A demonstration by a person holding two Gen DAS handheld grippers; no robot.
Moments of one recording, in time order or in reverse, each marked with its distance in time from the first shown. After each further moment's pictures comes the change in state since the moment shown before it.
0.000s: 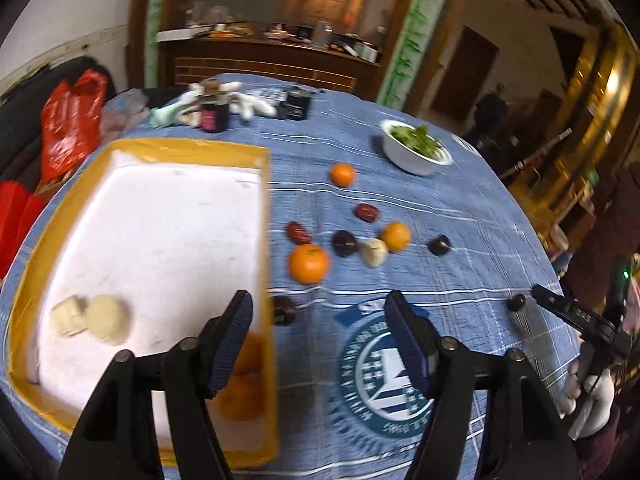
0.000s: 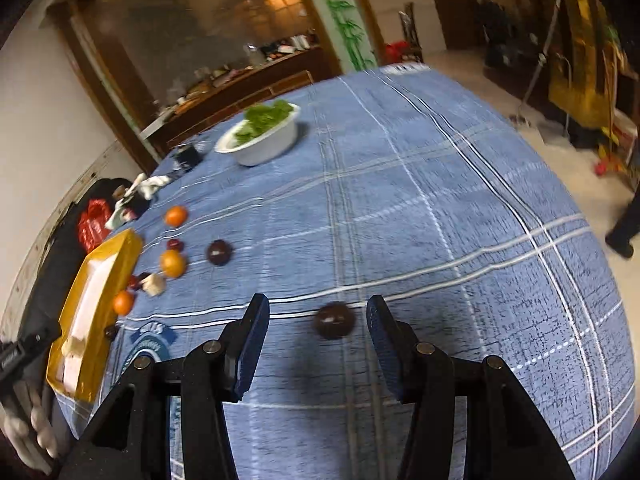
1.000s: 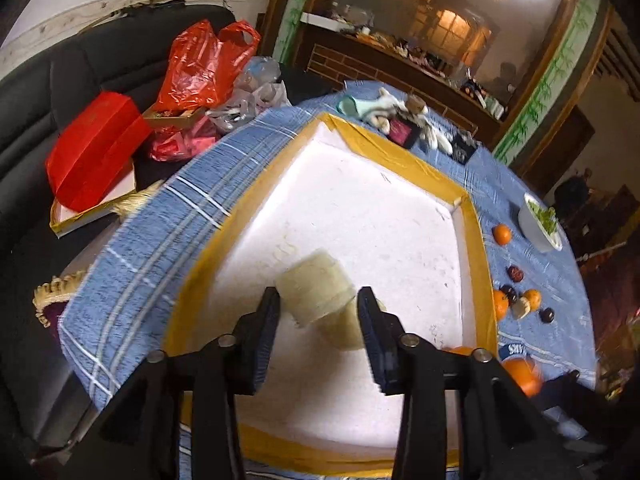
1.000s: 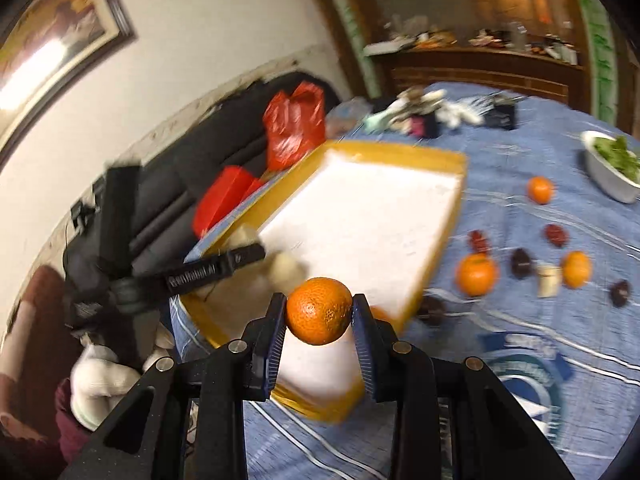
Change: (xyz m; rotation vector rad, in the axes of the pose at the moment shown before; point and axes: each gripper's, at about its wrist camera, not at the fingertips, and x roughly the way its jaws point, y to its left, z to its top) left arm -0.046 0.186 -0.027 -0.387 -0.061 0.217; right arm 0.047 0.341 -0.094 -0.578 0.211 0.500
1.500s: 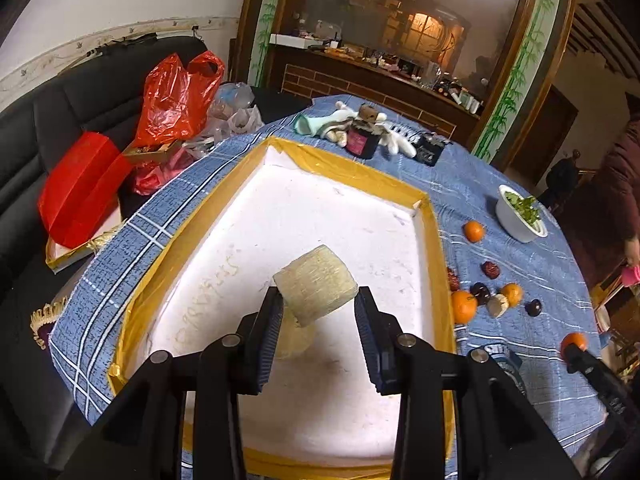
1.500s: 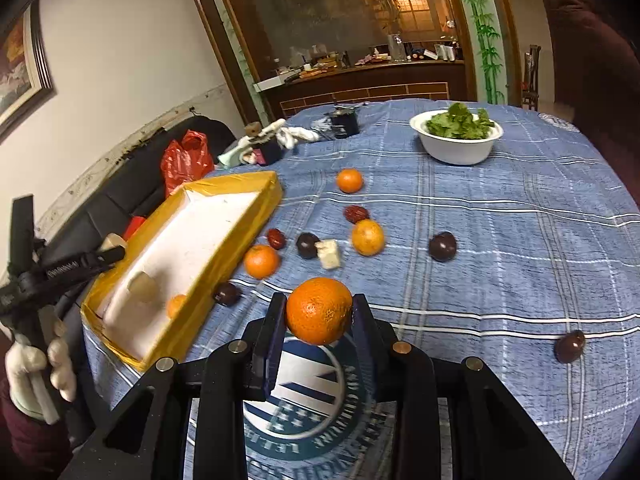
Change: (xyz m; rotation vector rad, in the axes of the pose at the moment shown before) left arm -0.005 -0.059 -0.005 0.117 -0.051 0.005; right arm -0.108 -0.125 -0.042 0.207 -0.189 -0.271
